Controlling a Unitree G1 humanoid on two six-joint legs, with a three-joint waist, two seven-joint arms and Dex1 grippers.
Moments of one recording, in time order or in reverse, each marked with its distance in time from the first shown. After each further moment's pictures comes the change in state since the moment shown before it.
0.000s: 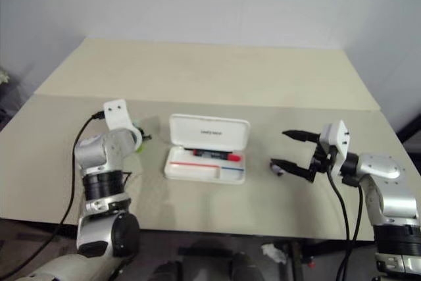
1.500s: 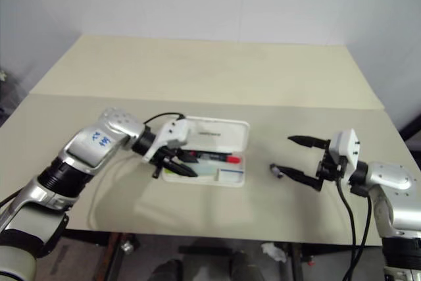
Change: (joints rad) left arm -0.053 0.530 -0.873 -0.115 -0.183 -0.471 -1.536; right arm 0.114 -0.029 -0.060 -0.079 0.049 -0.040 0.034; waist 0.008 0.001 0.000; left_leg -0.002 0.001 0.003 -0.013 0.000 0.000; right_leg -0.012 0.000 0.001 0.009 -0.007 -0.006
